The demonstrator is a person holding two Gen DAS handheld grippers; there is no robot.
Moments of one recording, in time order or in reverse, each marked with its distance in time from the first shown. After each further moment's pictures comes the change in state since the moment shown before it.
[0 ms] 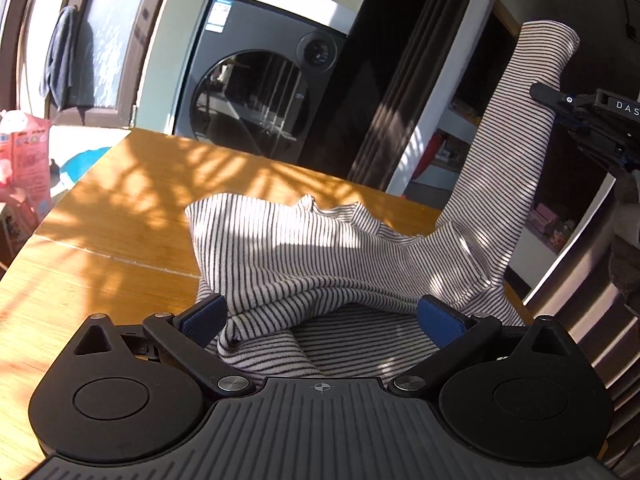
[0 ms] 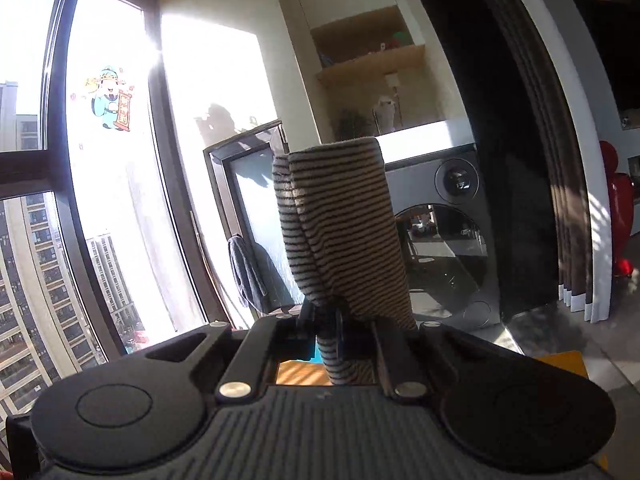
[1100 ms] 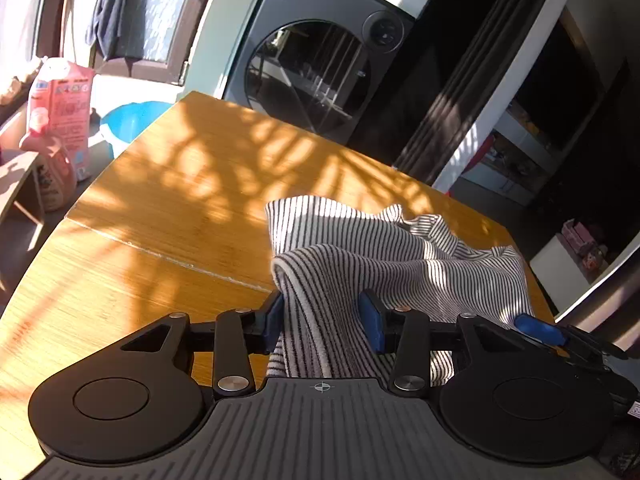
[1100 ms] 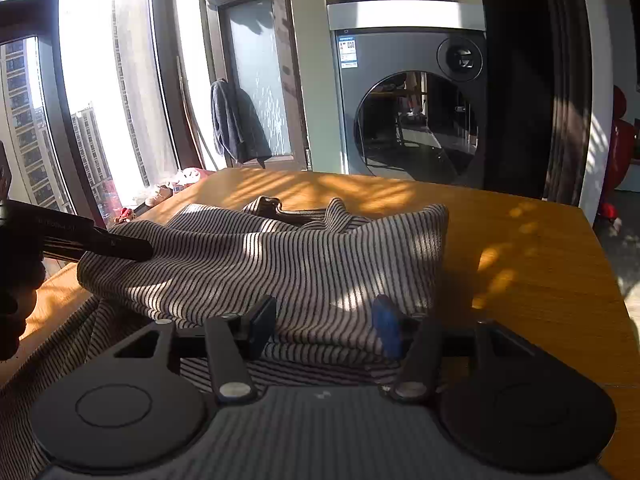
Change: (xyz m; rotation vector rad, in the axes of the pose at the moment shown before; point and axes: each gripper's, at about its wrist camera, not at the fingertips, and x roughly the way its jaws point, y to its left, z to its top) left arm 0.035 0.021 0.029 -0.030 0.054 0.147; right arm 0.021 -0.021 -0.124 -0.094 0.364 -0.102
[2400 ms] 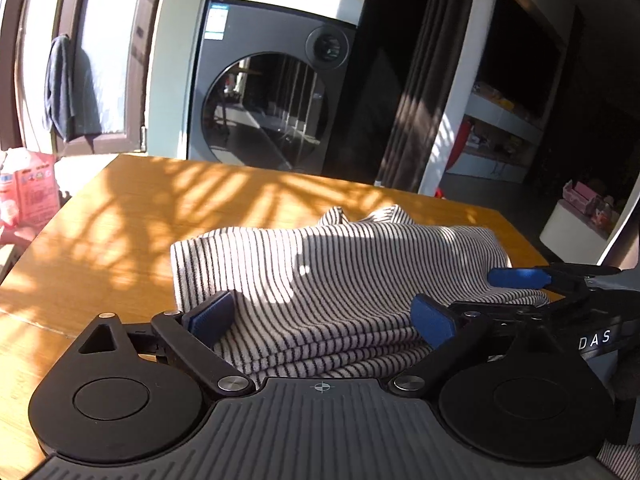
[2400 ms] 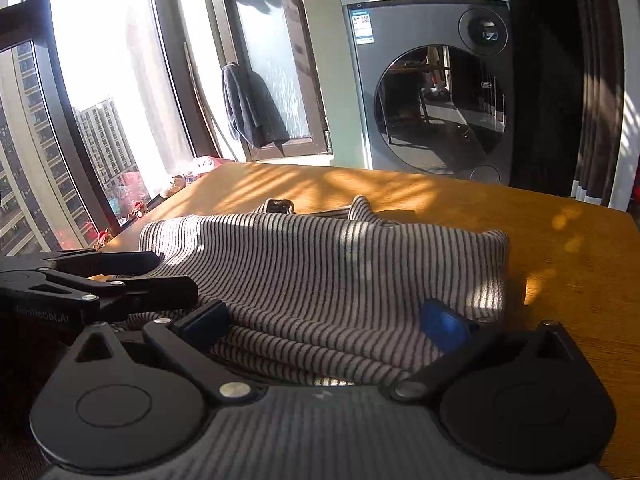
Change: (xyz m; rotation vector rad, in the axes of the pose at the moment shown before) left arm 0.057 -0.058 -0.004 0.177 -0.067 0.013; right arm 0.055 -0.015 0.032 0.017 0.083 0.091
